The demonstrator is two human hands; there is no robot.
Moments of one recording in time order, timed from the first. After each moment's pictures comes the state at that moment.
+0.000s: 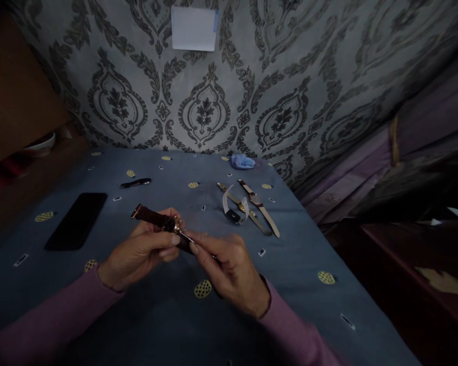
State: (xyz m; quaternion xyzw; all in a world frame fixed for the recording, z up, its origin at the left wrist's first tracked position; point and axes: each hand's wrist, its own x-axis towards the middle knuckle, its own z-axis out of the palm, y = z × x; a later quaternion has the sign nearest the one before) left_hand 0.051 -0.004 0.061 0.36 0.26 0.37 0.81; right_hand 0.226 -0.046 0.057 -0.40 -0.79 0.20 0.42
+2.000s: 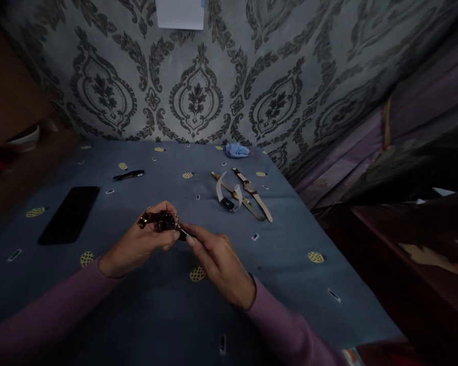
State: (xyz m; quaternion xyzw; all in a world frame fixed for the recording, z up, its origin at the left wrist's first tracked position) left_hand 0.050 -0.008 0.041 0.50 0.30 0.35 0.73; right_hand 0.226 -0.063 0.038 -0.52 -0.71 0.33 0.34
